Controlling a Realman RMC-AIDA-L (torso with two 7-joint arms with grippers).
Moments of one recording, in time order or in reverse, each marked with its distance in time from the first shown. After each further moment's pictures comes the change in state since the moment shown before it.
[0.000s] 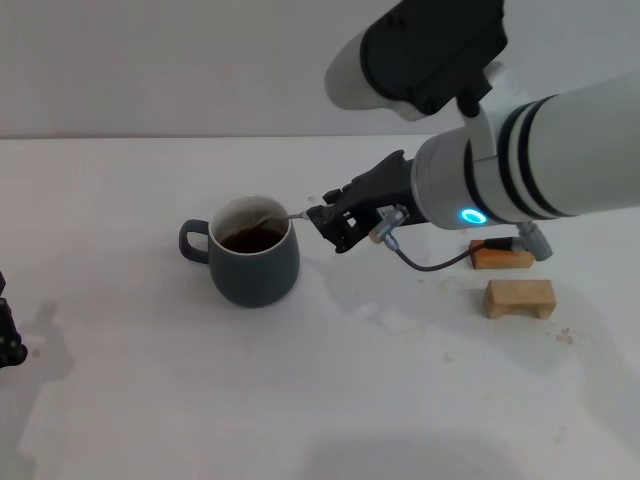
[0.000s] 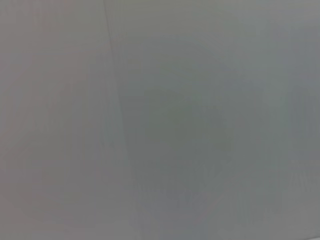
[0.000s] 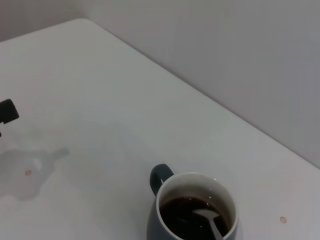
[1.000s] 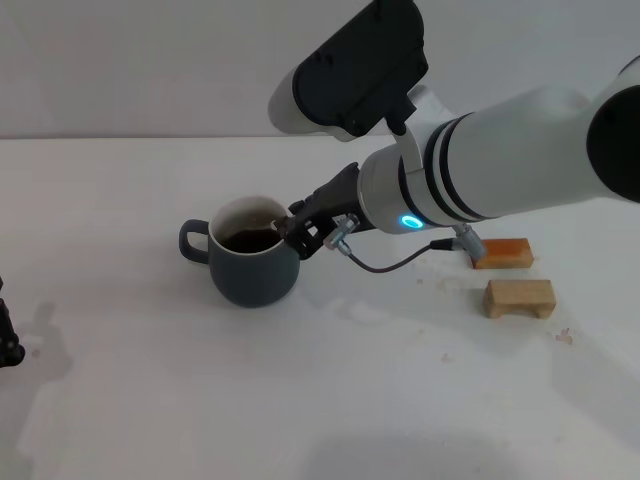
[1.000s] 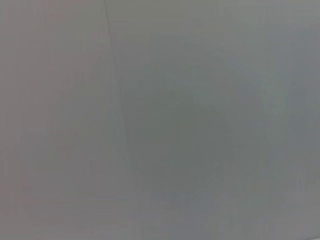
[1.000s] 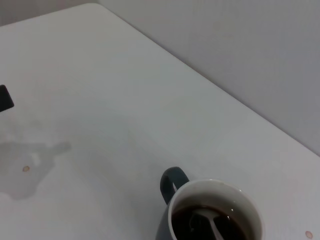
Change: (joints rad) left arm 0.001 0.000 -0.001 0.003 0.000 0.004 0.000; right arm 0.133 0.000 -0.066 -0.266 0.047 -0.176 -0.010
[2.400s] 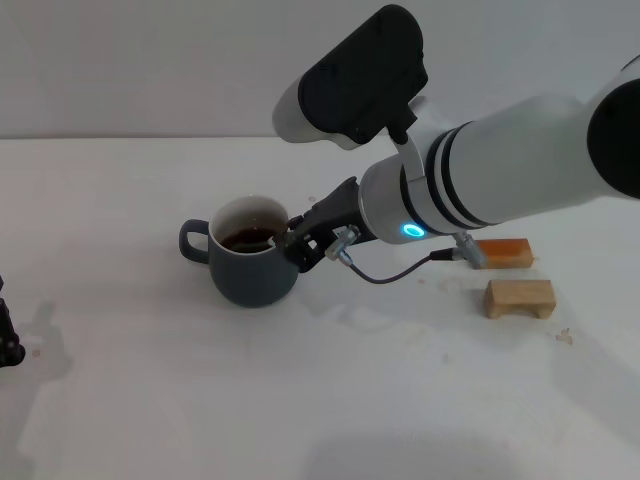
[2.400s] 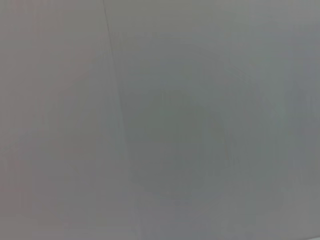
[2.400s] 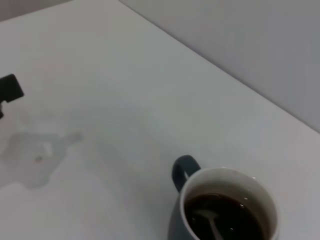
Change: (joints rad) left arm -0.004 -0.002 0.000 0.009 0.000 0.002 0.000; right arm 0.004 -0.001 0.014 -0.043 0.068 -0.002 -0.048
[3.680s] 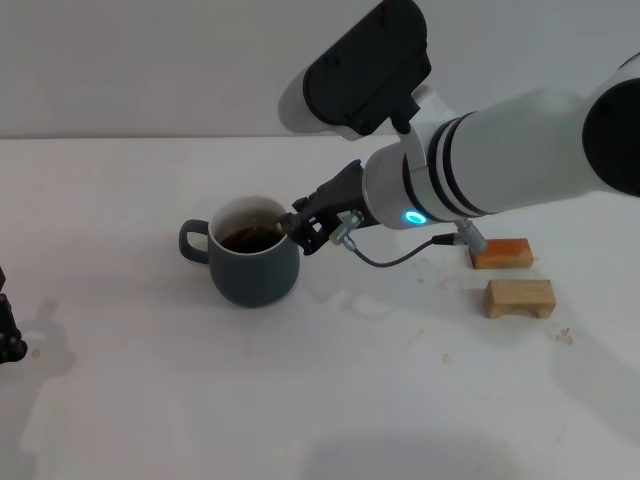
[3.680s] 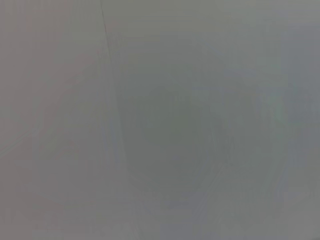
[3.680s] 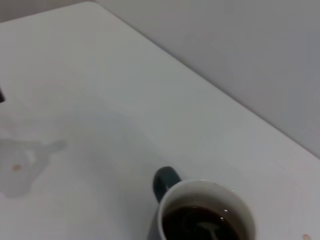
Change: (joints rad) left arm -0.009 0.002 0.001 0.000 0.000 -0.001 0.000; right arm 0.008 -0.001 0.007 -0.034 -0.024 -0.053 -0.025
